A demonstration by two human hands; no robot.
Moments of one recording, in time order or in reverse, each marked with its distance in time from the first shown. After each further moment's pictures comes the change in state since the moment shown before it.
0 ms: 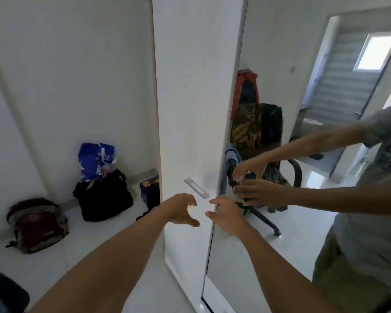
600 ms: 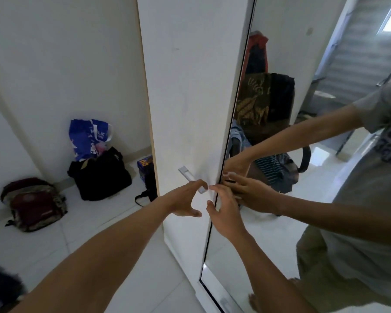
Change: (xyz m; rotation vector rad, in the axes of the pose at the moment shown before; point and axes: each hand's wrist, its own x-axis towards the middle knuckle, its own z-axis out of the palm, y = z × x) left_hand 0.092 -0.020 0.028 -0.024 -0.062 0.163; right_hand 0.037 0.023 0.020 0.125 0.151 -0.052
